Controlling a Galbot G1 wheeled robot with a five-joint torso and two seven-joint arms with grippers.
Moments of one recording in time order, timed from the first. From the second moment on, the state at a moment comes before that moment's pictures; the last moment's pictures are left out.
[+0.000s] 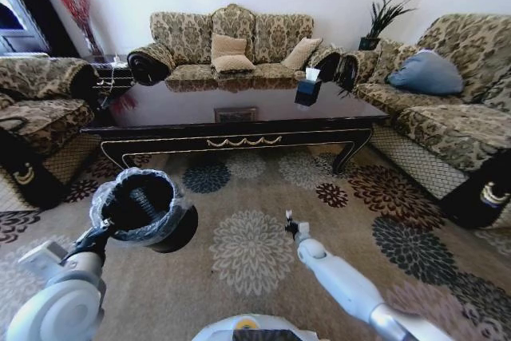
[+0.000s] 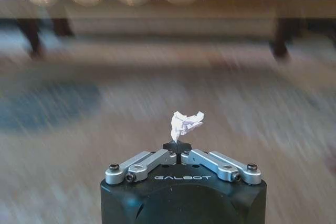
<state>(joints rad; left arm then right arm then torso) 1.58 -1.43 -0.95 -2.50 -0.82 0.66 -0.58 -0.80 1.01 -0.18 1.33 0.70 0.03 0.24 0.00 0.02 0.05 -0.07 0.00</state>
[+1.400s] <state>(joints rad) 1.46 -1.40 -0.89 -2.39 -0.82 0.69 -0.56 -0.21 1.12 -0.87 1.84 0.83 0.14 0.14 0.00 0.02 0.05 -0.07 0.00</state>
